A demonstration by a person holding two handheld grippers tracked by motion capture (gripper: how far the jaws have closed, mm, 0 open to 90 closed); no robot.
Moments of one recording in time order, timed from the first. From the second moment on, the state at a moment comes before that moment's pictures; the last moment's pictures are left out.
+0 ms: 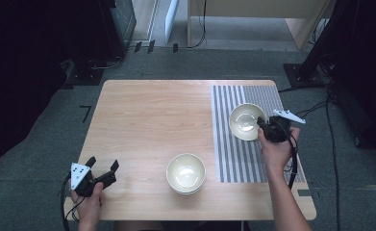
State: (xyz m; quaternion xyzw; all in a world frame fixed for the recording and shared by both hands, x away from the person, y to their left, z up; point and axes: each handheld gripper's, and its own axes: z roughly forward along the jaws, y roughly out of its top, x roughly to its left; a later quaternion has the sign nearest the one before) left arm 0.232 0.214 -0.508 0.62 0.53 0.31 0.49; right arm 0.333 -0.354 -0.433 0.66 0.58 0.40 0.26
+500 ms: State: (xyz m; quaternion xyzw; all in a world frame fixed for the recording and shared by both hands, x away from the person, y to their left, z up) left arm 0.232 0.214 -0.508 0.62 0.53 0.31 0.49; right arm 0.359 -0.362 -0.441 0.69 0.57 0.37 0.24
